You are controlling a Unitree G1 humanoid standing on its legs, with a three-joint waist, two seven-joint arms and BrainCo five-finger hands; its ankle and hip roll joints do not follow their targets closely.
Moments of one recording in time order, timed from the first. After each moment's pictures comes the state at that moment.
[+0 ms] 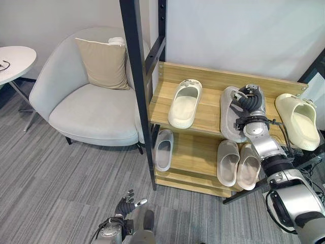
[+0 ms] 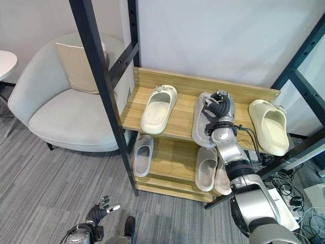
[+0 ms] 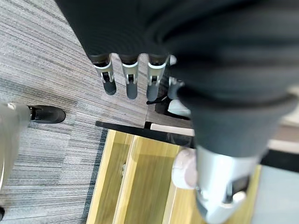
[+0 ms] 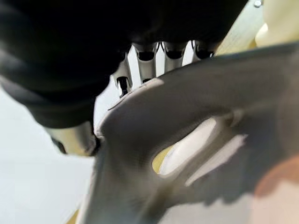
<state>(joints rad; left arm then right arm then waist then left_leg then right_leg) 0.11 0.29 -0.28 0.67 -0.41 -0.08 0.09 -0.76 -0.45 0.18 0.69 -0.02 -0.01 -0.46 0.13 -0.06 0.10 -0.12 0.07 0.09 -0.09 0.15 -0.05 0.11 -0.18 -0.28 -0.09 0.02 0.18</state>
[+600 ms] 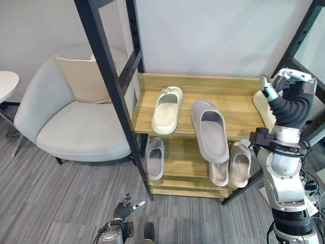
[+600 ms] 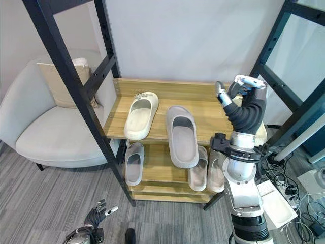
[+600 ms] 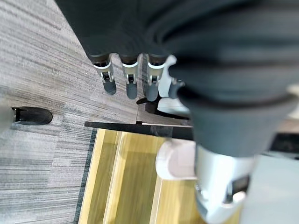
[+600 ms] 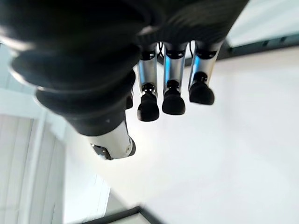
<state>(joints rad) 0.16 0.22 -0.19 0.65 -0.37 -0.05 0.12 -0.22 -0.34 -0.01 -0.43 0.04 -0.20 -0.35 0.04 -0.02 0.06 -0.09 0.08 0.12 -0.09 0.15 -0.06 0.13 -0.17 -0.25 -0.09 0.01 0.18</state>
